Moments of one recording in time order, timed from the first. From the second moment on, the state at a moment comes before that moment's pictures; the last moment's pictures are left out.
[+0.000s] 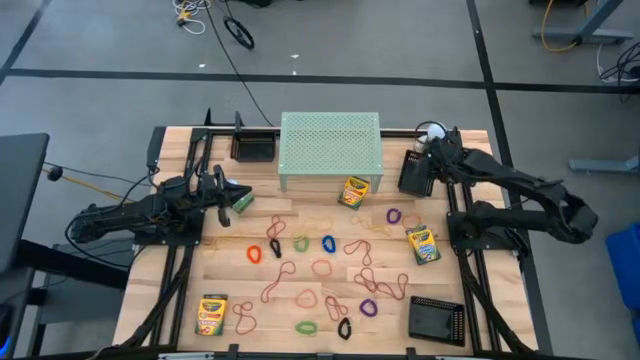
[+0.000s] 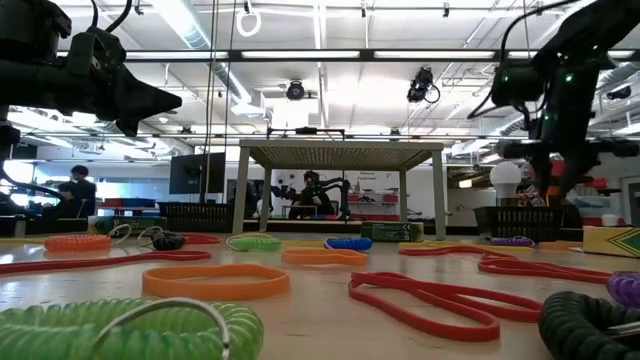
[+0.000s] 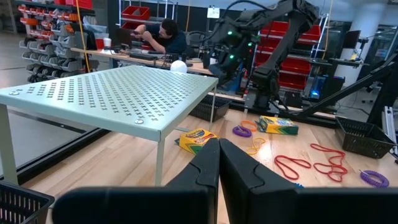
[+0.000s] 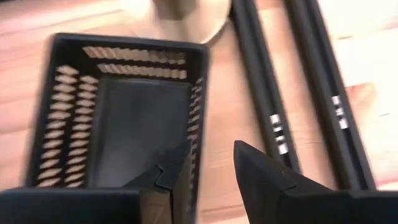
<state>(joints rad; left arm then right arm) 0.18 0.01 0.01 0.04 -0.10 -0.09 -0.78 1.01 0.58 -0.87 0.36 0.95</state>
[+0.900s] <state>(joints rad) 0.18 0.01 0.01 0.04 -0.10 -0.09 -0.85 1.17 0.62 -0.80 0.27 0.88</state>
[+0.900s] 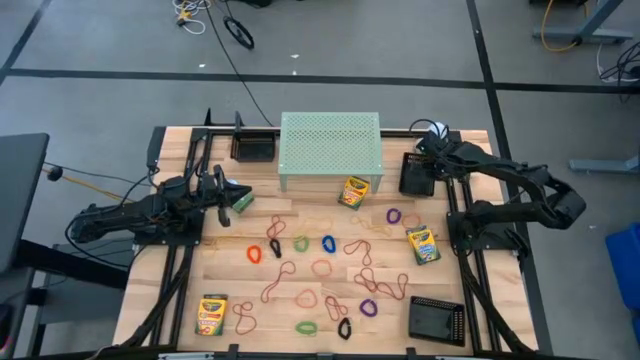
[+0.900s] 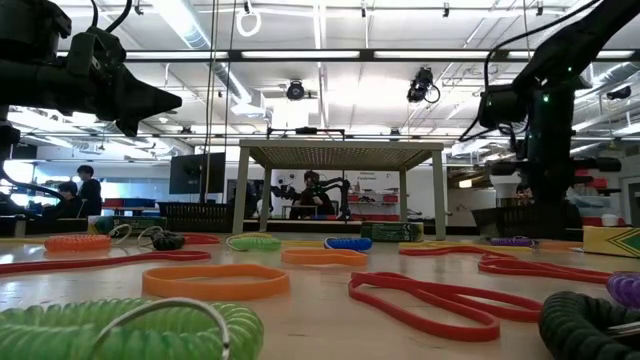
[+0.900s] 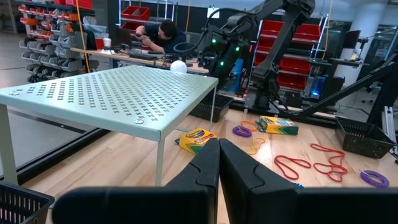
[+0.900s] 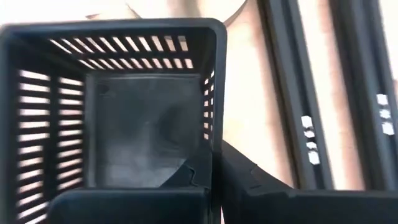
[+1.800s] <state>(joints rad) 0.18 0.01 0.01 0.04 -0.10 -0.09 -0.65 1.32 1.45 -0.98 0.33 0.42</state>
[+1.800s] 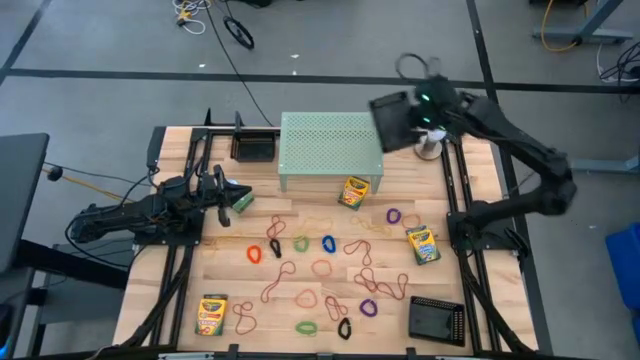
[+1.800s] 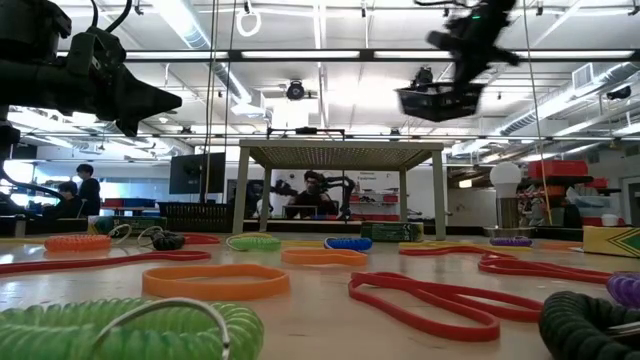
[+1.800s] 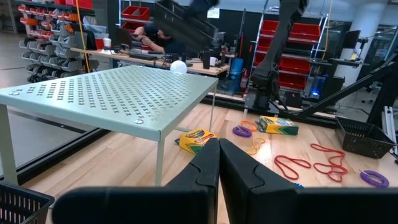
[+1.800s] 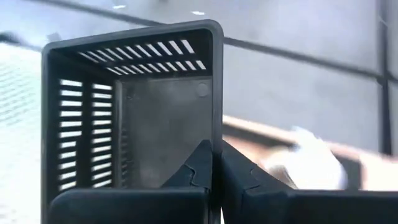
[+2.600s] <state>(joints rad) 0.18 0.01 0.01 0.04 -0.10 -0.09 -0.65 2.17 2.31 -0.93 -0.19 -0.59</state>
